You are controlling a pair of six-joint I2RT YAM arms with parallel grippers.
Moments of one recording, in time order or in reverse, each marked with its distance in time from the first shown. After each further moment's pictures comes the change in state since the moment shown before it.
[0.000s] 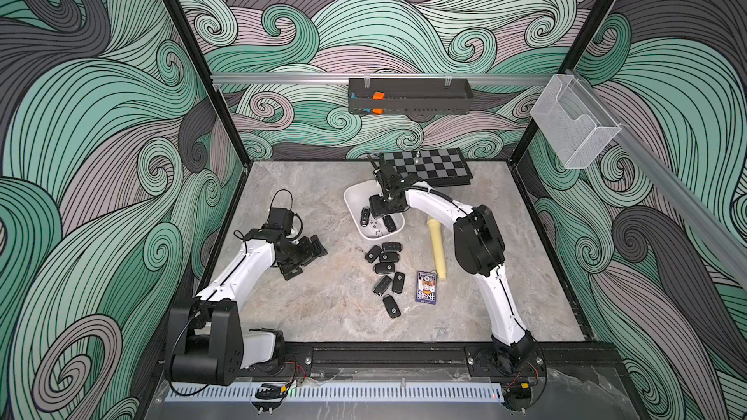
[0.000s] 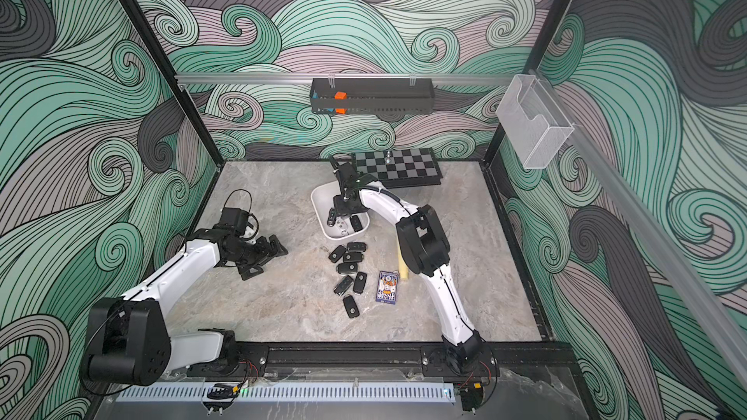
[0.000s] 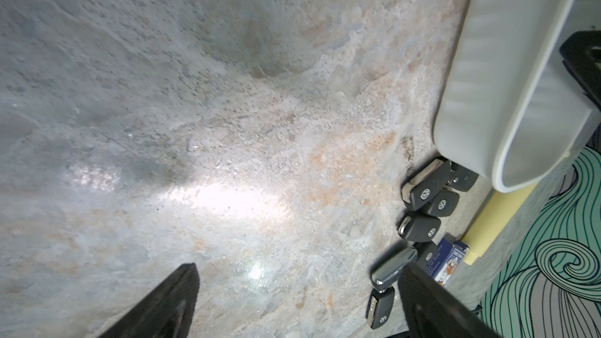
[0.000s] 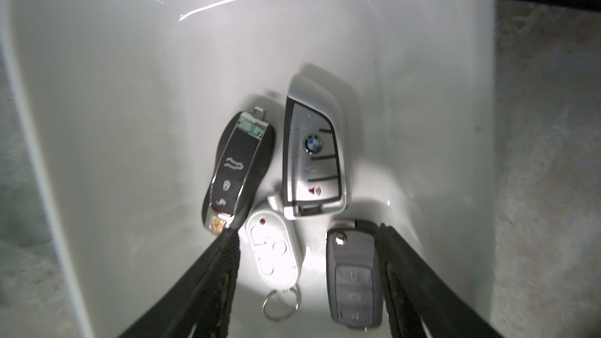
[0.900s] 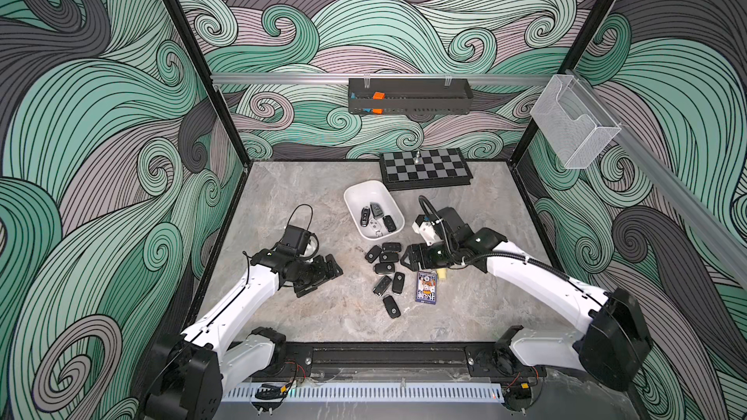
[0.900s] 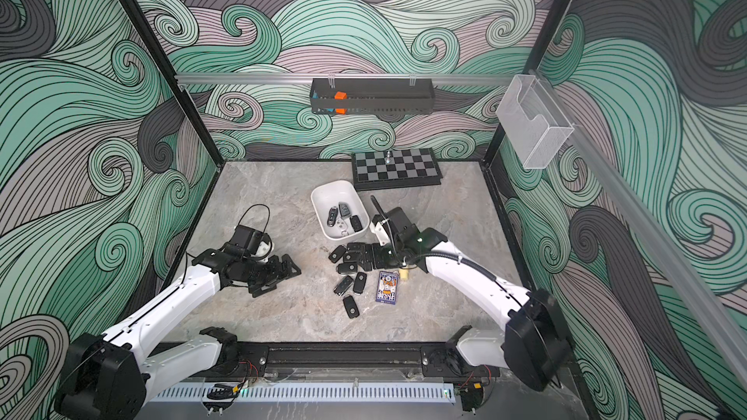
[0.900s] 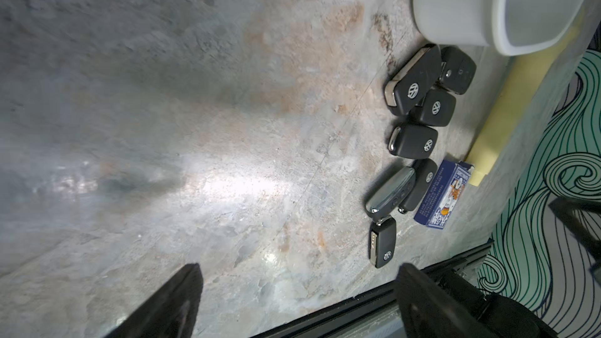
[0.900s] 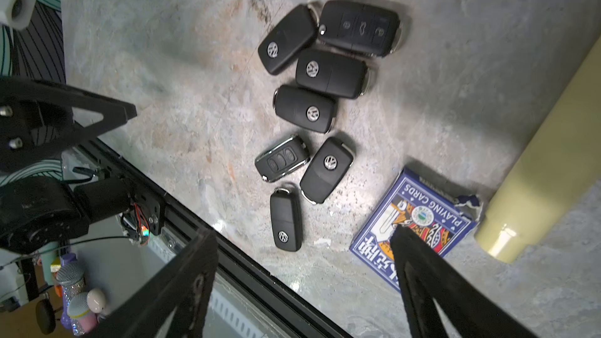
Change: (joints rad) left arm -0.253 -0.179 -0.150 0.032 0.022 -0.108; right arm 0.071 -0.999 -1.040 0.098 -0.270 0.137
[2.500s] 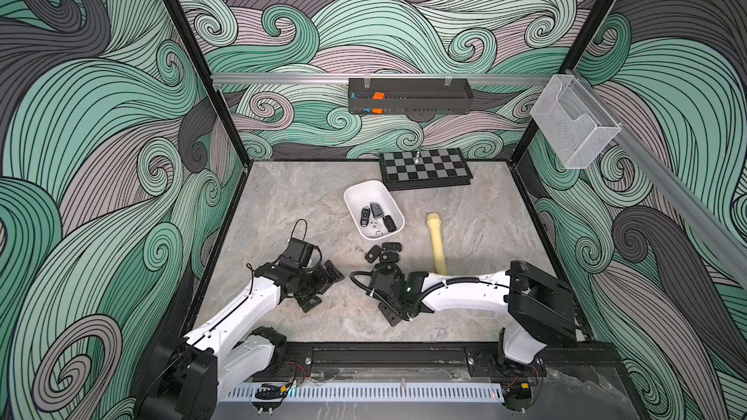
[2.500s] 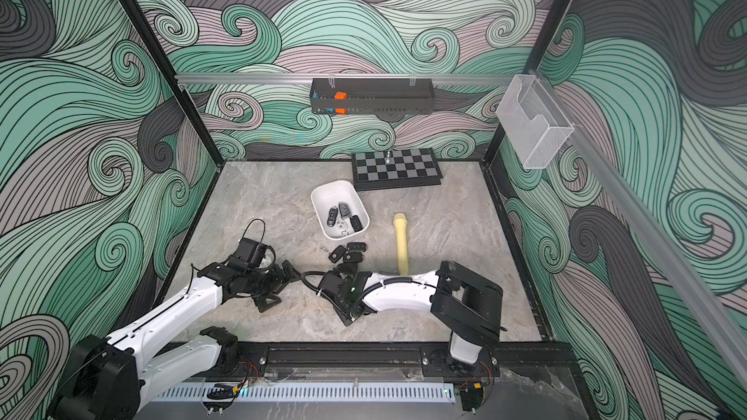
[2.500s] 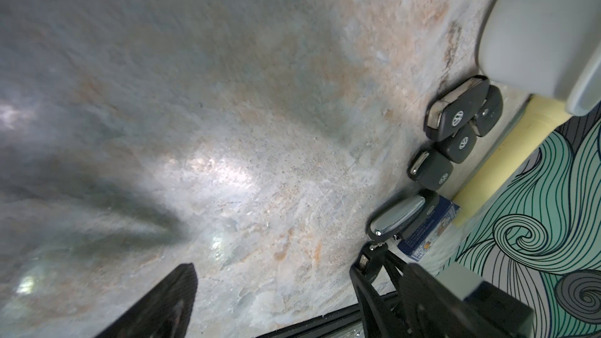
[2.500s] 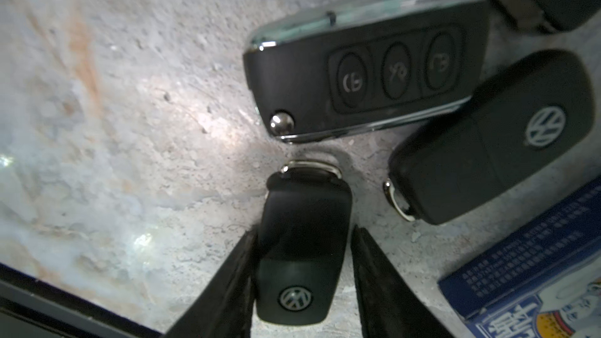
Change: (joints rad) left arm -0.037 -0.057 -0.150 0.126 0.003 -0.326; right arm 0.534 0.428 0.037 0.068 0.441 0.023
